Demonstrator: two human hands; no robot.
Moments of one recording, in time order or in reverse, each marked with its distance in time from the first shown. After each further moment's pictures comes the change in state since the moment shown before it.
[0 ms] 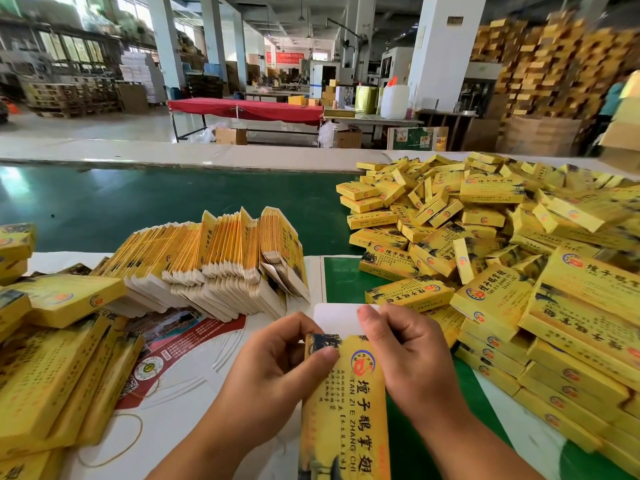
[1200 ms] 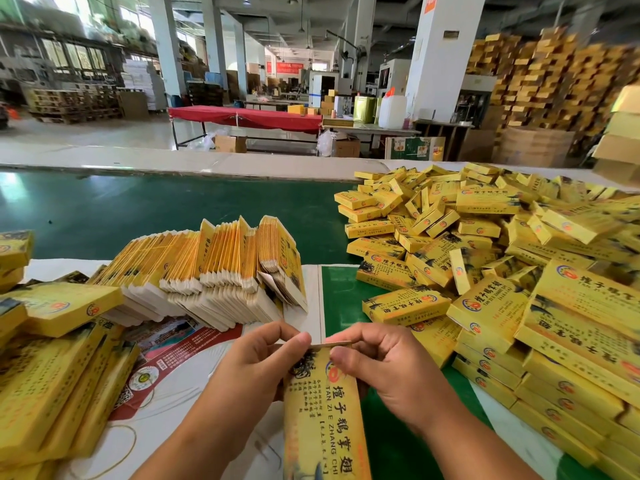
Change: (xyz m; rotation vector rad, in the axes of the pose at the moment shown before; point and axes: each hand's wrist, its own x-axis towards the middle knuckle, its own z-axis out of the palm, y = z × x) left_hand 0.008 0.005 -0.007 -0.030 0.112 -0.246; right_hand 0.007 0.004 -0.010 0.084 -0.293 0.343
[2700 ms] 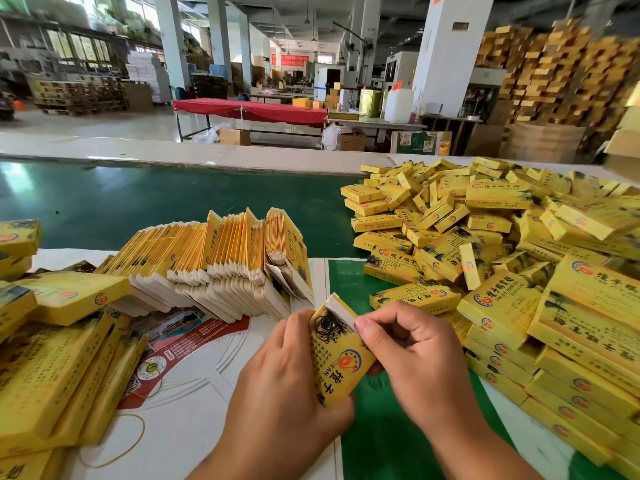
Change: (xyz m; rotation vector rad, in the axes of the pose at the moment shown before) left_hand -0.016 -0.013 0.022 1.068 0.246 0.421; right_hand -0.008 -0.009 0.012 -0.207 0.381 -0.302
